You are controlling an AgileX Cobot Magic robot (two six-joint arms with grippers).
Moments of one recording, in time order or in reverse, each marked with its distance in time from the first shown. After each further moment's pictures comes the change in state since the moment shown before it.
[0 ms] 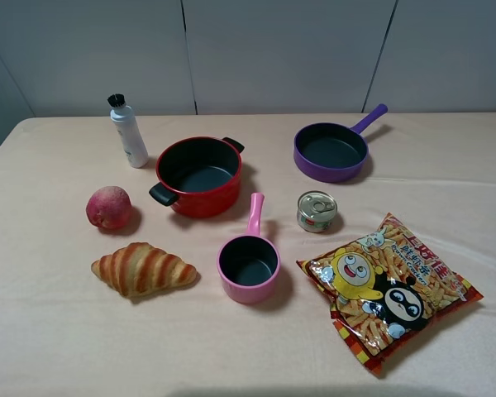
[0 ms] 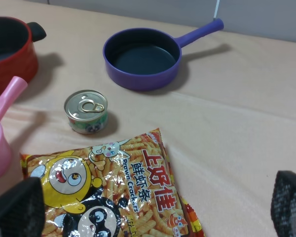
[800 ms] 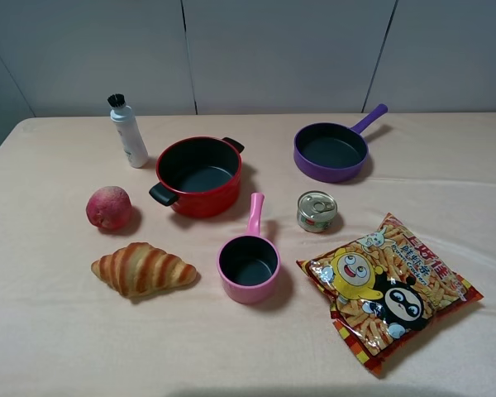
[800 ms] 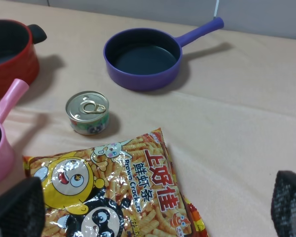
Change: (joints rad) left arm 0.000 0.000 0.000 0.000 0.000 0.000; right arm 0.000 0.000 0.000 0.001 0.000 0.019
